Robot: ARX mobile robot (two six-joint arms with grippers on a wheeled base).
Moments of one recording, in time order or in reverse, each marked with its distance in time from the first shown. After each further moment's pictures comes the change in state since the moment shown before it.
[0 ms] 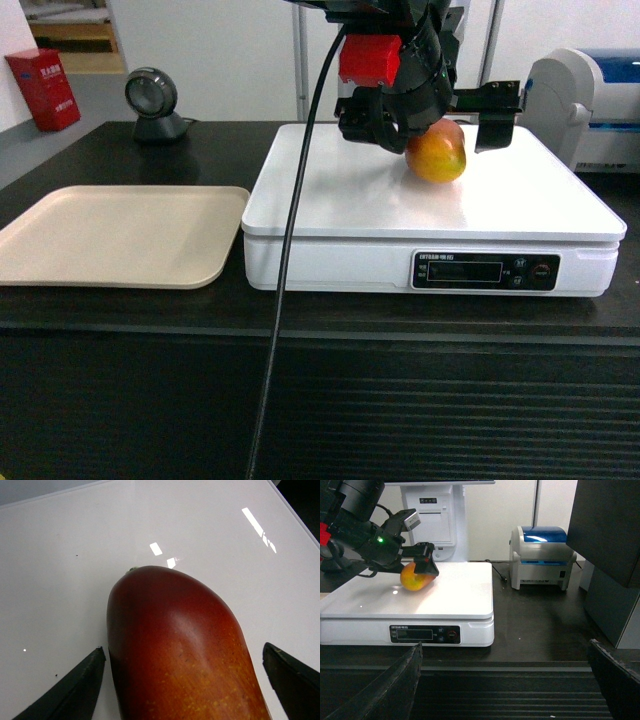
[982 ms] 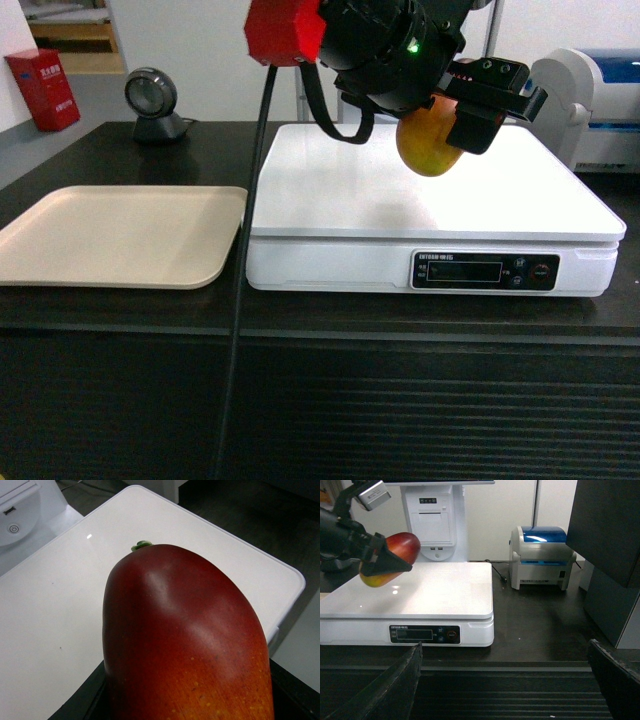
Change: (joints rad) left arm 0.001 -0.474 -0.744 0.406 0.174 0.356; right arm 0.000 0.000 0.000 0.000 0.000 0.000
